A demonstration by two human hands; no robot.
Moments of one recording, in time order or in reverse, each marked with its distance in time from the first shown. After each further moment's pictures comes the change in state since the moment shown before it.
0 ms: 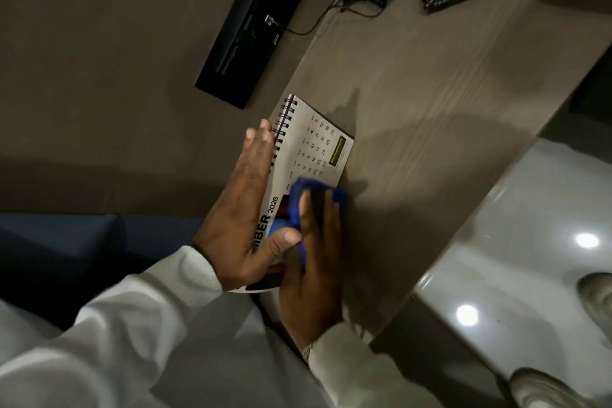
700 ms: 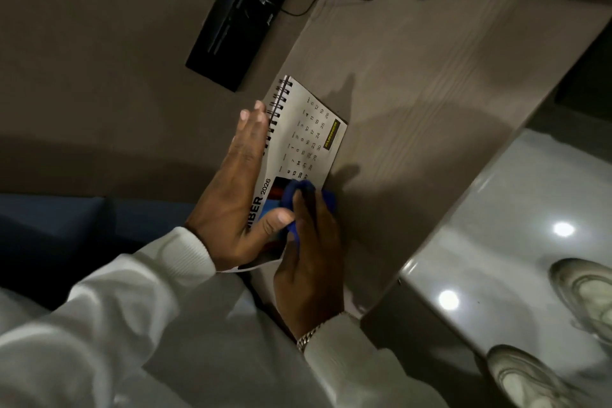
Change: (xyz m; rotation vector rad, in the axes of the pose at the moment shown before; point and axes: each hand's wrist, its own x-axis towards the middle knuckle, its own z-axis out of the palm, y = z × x) left_hand -0.002 -0.005 0.001 0.005 -0.005 -0.013; right_hand -0.010 -0.010 -0.013 -0.195 -0.050 0.092
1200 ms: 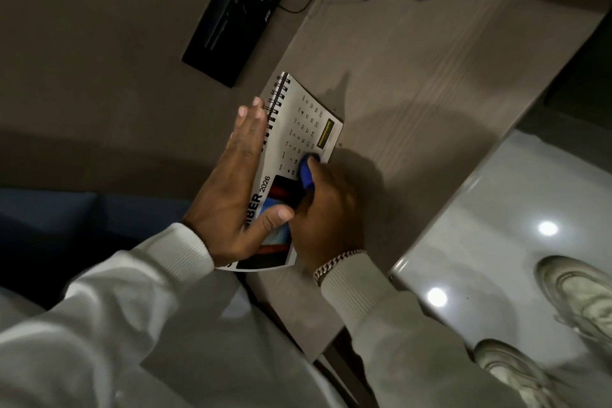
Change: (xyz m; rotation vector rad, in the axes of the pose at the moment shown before) left_hand 0.001 0.003 -0.001 -0.019 -0.004 0.014; right_hand 0.061 -0.017 -0.038 -0.139 -0.102 0.074
